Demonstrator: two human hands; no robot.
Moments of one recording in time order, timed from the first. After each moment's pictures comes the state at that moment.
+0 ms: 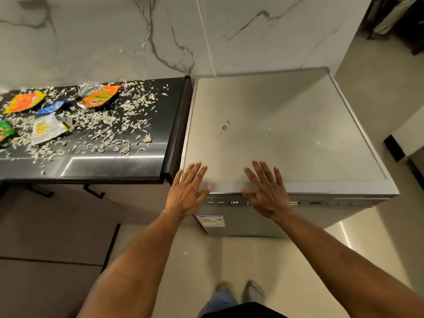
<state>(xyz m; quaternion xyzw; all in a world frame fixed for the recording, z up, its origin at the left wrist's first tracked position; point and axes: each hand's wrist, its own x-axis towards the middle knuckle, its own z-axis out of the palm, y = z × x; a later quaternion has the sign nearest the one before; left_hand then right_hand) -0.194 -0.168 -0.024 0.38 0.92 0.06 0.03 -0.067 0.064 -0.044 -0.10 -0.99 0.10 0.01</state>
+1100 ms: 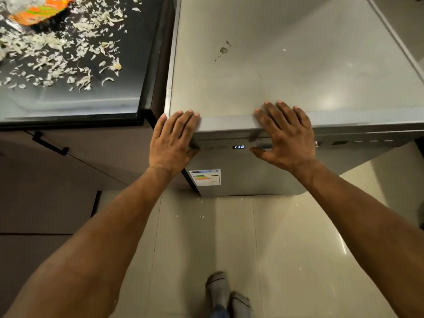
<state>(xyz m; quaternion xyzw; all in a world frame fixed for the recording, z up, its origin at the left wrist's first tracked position) -0.204 -0.197 -0.106 0.44 0.87 0.03 -0.22 -0.053 0.063 -0.101 -0.07 -0.98 -0.05 0.18</state>
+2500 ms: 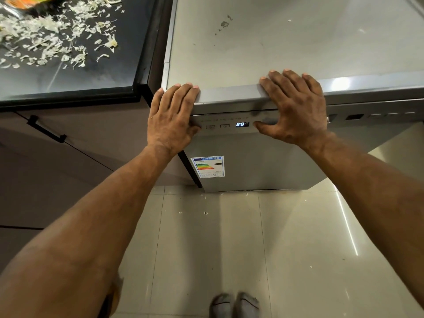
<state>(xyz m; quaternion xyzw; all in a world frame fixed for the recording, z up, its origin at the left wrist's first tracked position) -0.201 -0.196 -0.110 0.43 0.87 0.03 -0.22 -0.056 0.061 -0.102 -0.07 -0.97 -0.04 0.21</state>
